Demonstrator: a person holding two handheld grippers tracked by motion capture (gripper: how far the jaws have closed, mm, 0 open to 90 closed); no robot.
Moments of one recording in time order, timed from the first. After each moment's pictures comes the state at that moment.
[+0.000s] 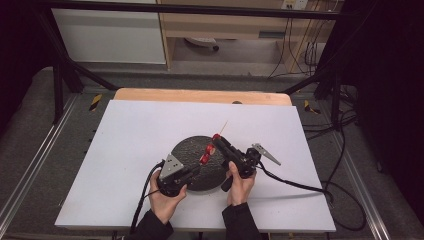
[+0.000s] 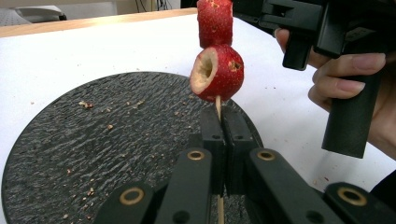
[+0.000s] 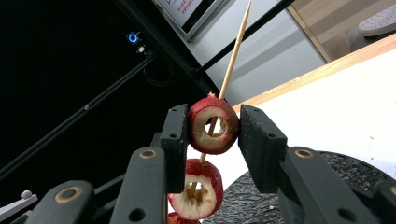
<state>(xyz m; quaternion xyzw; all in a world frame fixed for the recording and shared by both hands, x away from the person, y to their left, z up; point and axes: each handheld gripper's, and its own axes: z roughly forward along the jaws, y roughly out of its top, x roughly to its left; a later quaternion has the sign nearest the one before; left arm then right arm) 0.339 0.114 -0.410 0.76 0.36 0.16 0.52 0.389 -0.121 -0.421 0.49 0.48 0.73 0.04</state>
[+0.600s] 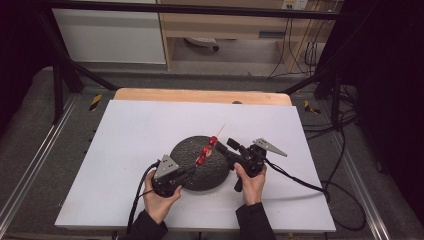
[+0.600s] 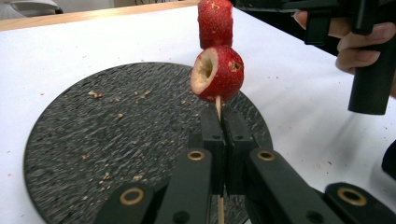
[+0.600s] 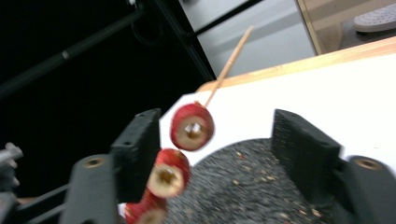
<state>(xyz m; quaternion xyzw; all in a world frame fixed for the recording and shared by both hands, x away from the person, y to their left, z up) 0.339 0.131 -0.410 0.77 0.36 0.16 0.51 0.392 -0.141 -0.405 0.47 0.59 0.66 0.08</state>
